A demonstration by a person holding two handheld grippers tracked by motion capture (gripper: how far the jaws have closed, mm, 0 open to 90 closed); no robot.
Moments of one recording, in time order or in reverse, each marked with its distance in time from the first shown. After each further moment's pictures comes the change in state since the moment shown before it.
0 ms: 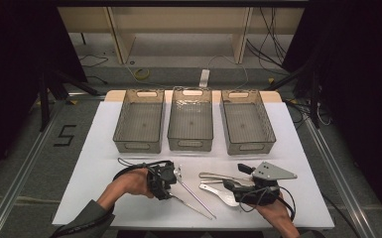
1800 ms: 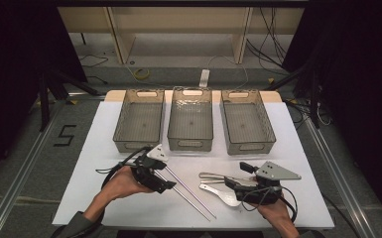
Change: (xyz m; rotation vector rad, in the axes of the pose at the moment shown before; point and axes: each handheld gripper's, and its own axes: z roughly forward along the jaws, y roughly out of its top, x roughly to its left) left arm 0.001 -0.020 -0.043 -0.385 0.076 -0.310; right arm -0.002 0.000 -0.004 -0.042 -0.009 0.030
